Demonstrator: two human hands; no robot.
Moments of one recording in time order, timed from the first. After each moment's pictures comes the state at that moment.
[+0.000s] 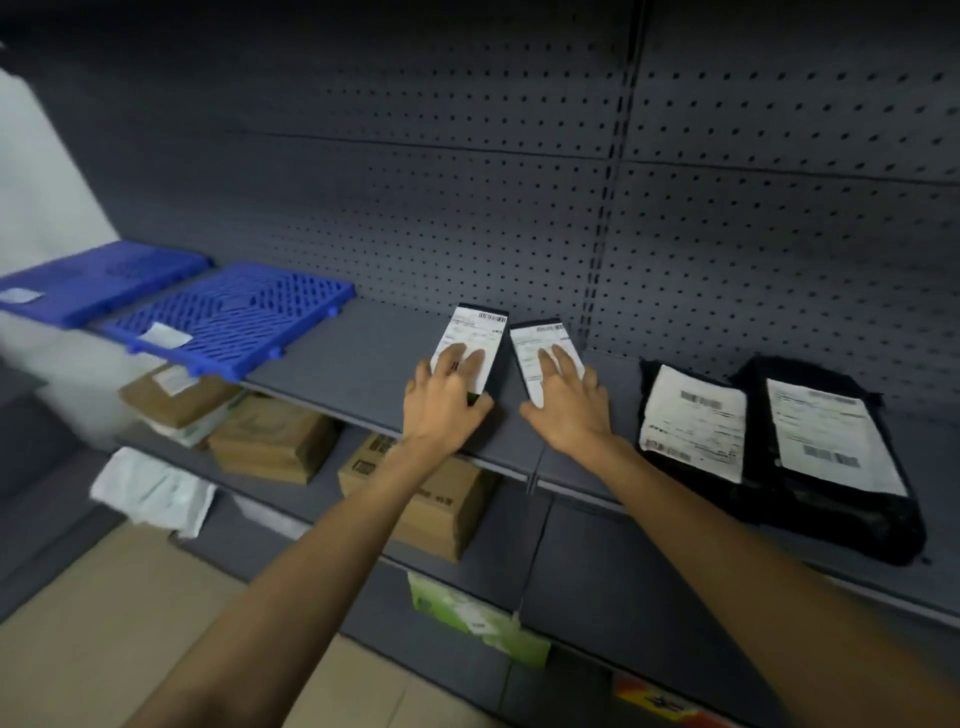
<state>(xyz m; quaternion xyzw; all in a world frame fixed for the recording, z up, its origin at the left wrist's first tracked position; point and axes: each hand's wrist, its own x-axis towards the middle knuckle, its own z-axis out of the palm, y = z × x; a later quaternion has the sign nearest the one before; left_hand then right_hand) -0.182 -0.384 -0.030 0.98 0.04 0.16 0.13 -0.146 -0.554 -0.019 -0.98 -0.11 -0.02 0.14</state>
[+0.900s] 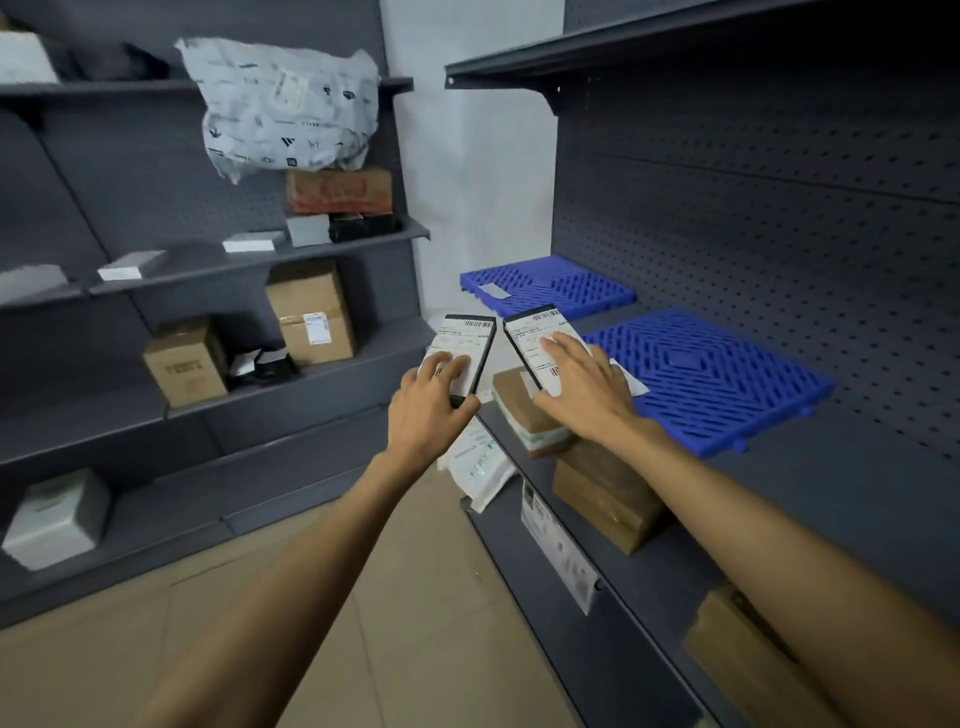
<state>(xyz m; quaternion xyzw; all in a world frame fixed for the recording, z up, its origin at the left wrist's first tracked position) -0.397 0.119 -0.004 0.88 0.37 0.26 0.09 -0.228 -0.012 0.036 -0.84 -0.52 -0.04 0.17</state>
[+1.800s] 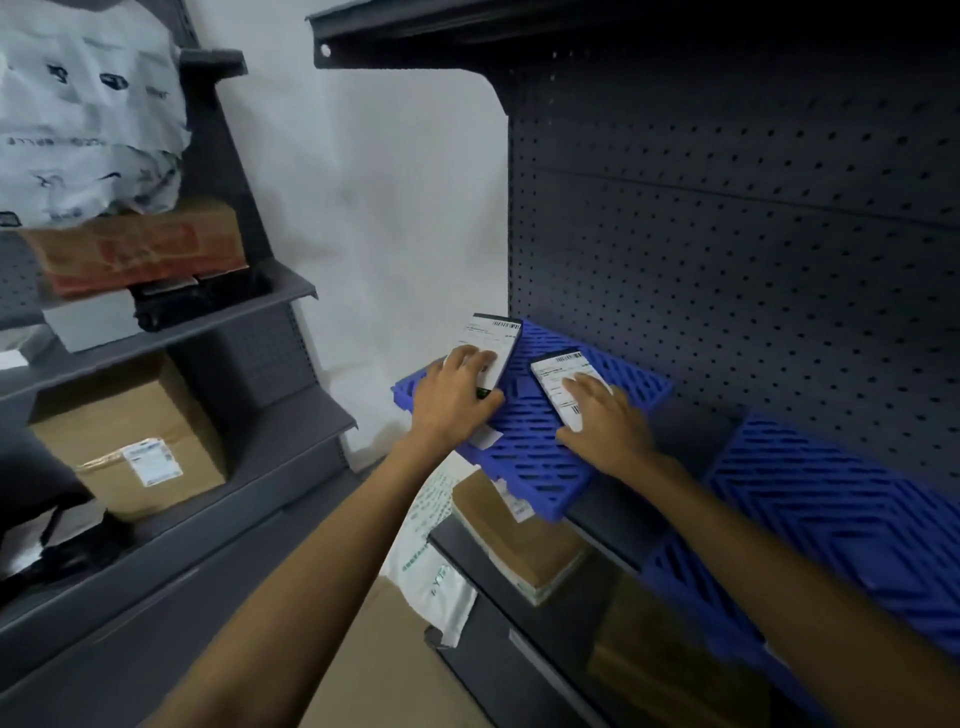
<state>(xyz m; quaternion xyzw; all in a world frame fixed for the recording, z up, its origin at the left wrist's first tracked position) -0.076 0.480 0.002 0.95 0.21 0.20 0.15 0.032 0.294 -0.014 -0.92 -0.36 0.00 0.13</state>
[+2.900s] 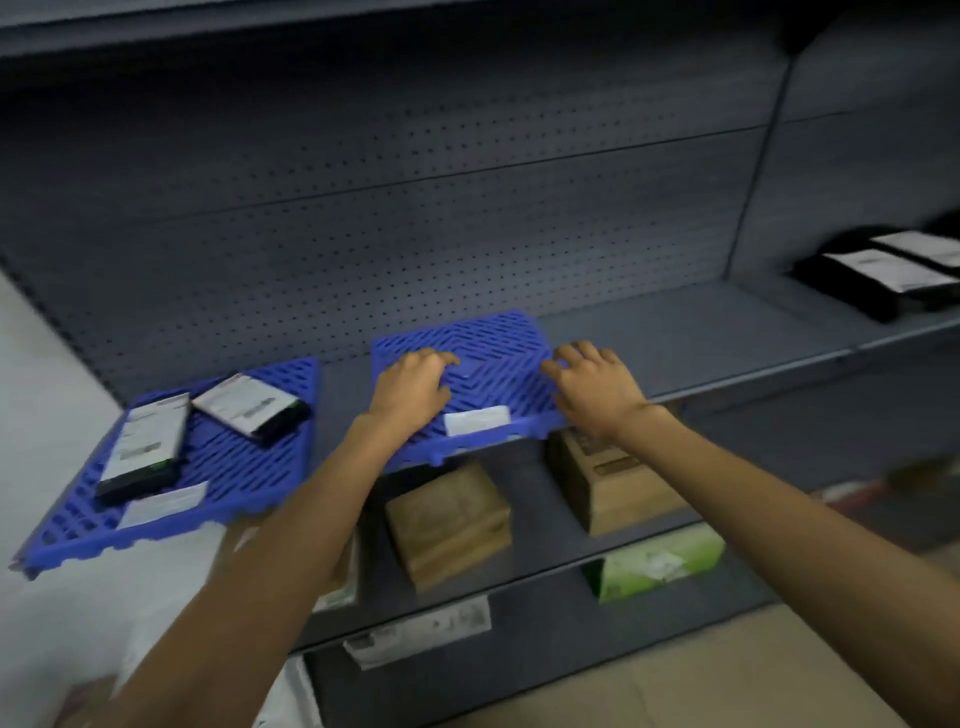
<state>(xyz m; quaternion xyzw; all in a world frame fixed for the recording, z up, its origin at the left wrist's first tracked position) -0.086 0.231 0.040 0.95 -0.29 0.07 0.08 -0.192 0.011 0.026 -0.99 0.01 -0.09 -0.09</state>
